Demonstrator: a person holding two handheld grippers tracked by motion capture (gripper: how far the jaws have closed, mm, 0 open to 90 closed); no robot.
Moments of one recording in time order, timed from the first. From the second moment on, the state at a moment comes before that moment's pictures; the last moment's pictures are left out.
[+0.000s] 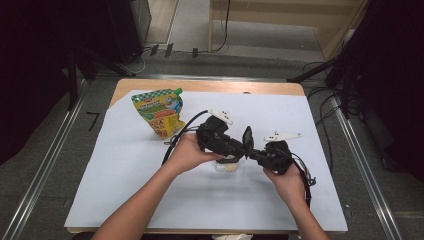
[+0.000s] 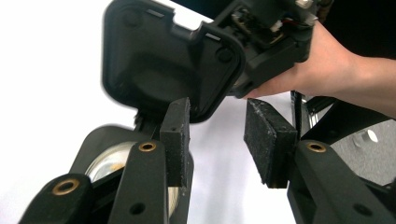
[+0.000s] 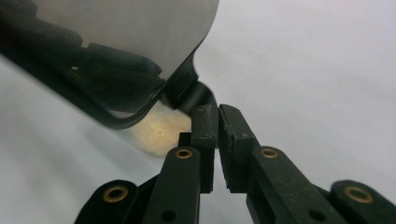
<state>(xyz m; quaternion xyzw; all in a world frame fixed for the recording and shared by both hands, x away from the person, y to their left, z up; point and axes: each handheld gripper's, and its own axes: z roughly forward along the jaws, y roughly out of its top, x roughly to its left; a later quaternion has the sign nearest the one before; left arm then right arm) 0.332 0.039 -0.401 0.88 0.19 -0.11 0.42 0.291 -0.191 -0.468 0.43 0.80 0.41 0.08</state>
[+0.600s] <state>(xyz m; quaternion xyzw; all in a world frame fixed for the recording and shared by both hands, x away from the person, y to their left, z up) 0.323 0.104 -0.401 0.87 0.23 -0.08 0.43 0.254 -0.192 -0.461 0.41 0.81 0.43 0.06</state>
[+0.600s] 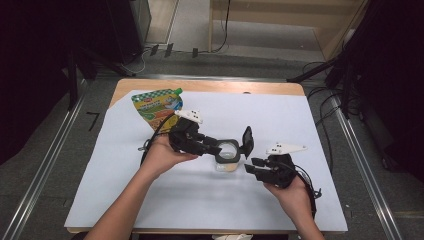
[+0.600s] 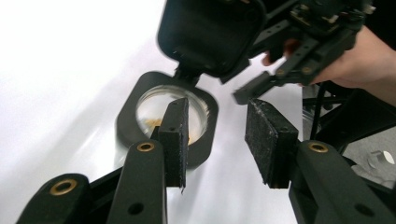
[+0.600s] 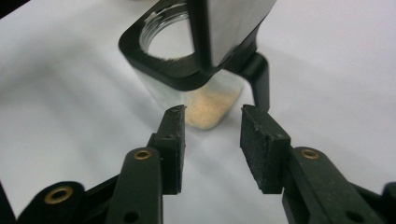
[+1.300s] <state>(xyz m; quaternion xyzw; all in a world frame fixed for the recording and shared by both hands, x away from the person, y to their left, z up) 0.331 0.187 -0.395 0.83 0.33 -0.05 0.44 0.256 -0.171 -0.465 0.35 0.83 0.43 0.02</state>
